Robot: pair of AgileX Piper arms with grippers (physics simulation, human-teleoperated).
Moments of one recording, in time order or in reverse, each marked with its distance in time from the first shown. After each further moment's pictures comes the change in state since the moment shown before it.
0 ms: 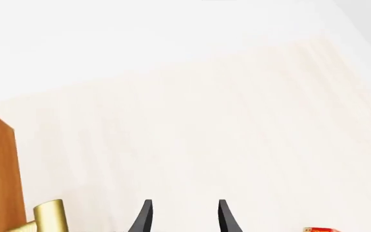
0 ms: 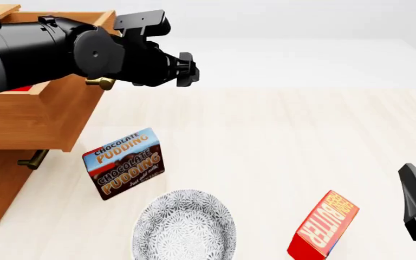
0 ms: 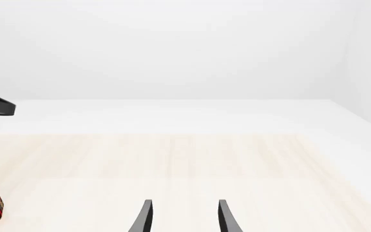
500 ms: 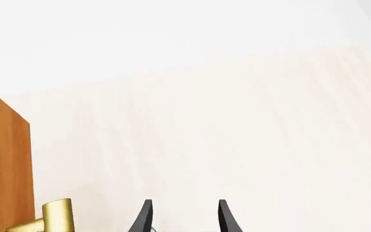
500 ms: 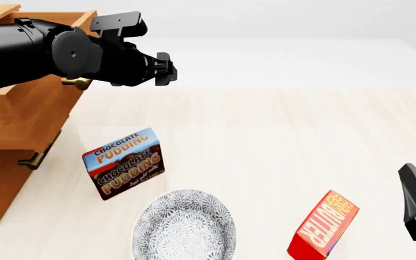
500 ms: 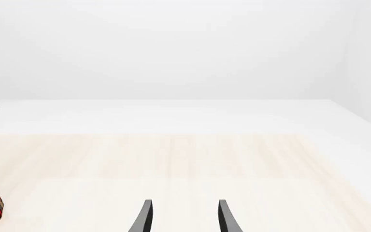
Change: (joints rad) left arm 0.093 -0.033 0.050 -0.003 0.018; right arm 0.000 0.000 0.000 0.000 0.000
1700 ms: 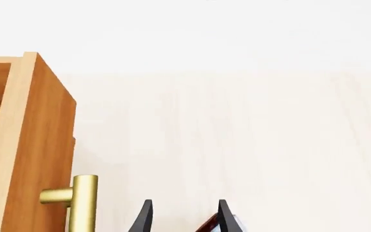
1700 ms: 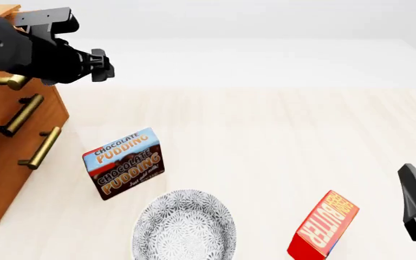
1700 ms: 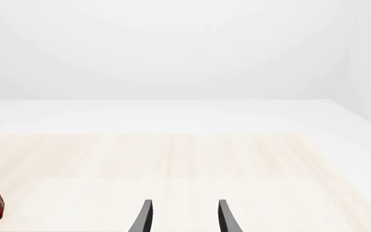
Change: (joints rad) left arm 0.274 -0.112 0.076 0.080 0.094; right arm 0.003 -0.001 0.002 -0.002 0.001
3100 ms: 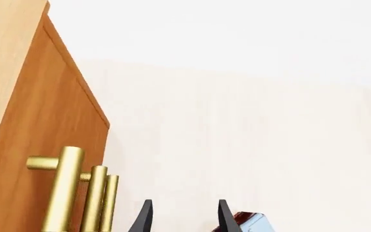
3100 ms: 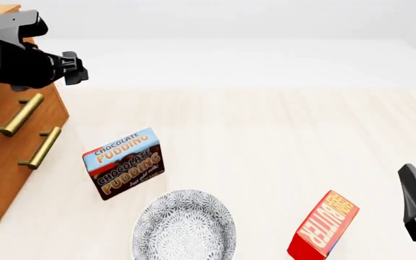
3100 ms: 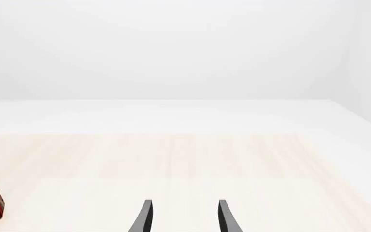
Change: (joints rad) left arm 0.111 -0.066 0.065 0.005 -0.015; right arm 0.000 -0.003 -0.002 0.005 0.000
